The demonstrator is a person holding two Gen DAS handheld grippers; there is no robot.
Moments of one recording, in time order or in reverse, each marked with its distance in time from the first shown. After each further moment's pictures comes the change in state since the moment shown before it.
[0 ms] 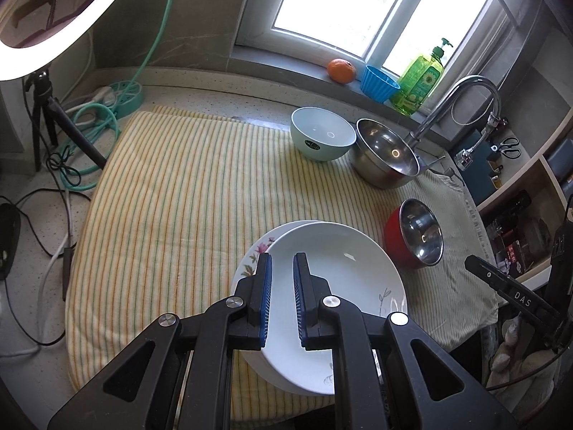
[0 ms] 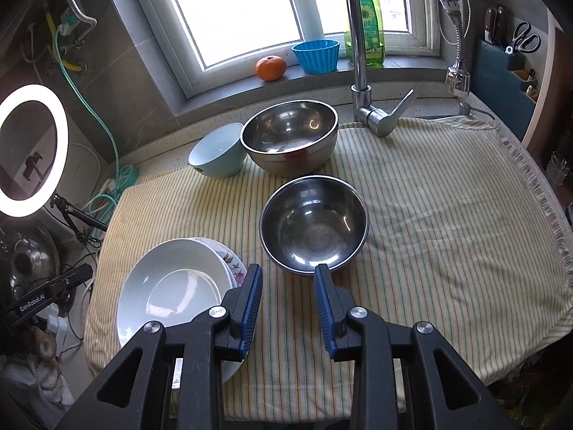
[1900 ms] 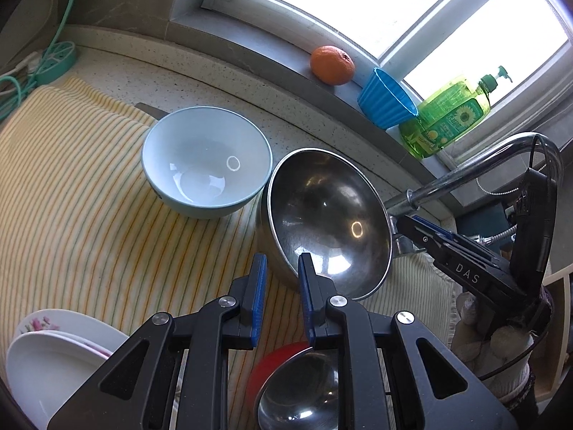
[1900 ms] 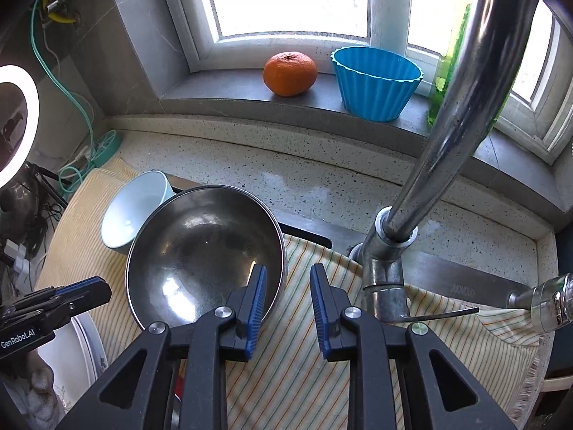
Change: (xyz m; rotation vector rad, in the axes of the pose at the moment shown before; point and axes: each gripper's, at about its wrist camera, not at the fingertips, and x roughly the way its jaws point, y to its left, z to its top) left arm 0.154 -0.128 0.098 -0.306 0.035 -0.009; right arm 0.168 -0.065 0.221 -0.434 0.165 0.125
